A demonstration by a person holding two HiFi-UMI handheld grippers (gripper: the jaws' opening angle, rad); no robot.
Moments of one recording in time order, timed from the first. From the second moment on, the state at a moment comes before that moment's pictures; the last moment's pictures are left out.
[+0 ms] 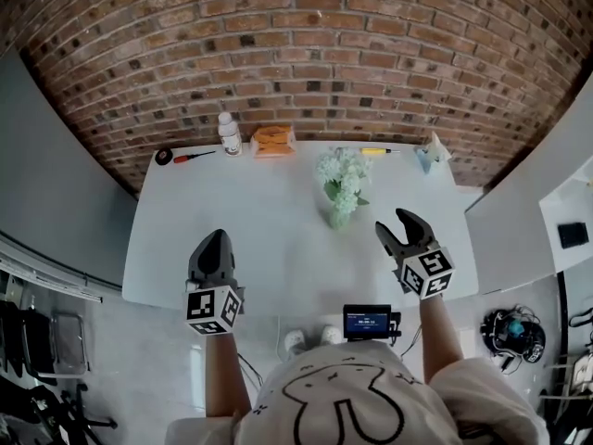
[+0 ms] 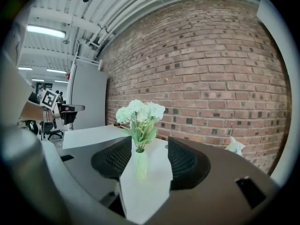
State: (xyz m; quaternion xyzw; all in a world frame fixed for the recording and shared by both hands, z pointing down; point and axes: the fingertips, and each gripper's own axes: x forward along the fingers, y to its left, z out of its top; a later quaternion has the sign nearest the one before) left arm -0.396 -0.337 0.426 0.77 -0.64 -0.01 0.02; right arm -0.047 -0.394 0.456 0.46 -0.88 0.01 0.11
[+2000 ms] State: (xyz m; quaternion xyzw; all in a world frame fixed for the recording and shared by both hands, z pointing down) left arm -0.310 -0.345 0.311 0.84 -0.54 -0.03 -0.07; right arm -0.074 -0.349 0.322 0.49 -0.86 -0.09 0.08
